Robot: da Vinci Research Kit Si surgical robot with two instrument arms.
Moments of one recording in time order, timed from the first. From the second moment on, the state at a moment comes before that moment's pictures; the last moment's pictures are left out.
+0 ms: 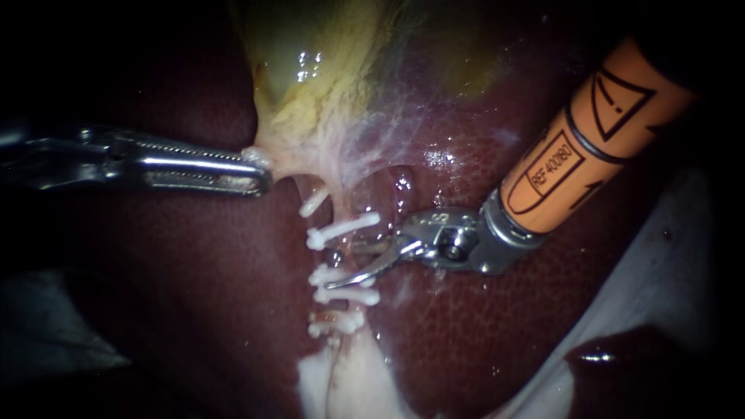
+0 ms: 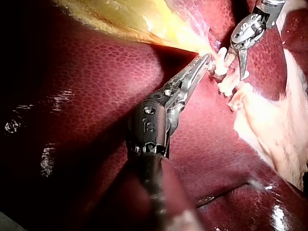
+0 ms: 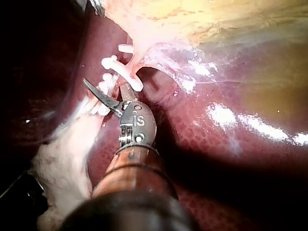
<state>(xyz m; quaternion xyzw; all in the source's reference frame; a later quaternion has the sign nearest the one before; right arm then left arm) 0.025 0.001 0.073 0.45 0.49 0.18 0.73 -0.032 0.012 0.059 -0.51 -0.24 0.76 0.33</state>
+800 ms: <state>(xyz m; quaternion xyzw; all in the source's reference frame) 0.030 0.000 0.071 0.44 0.50 0.22 0.71 -0.032 0.012 0.059 -0.51 -0.24 0.76 0.33</state>
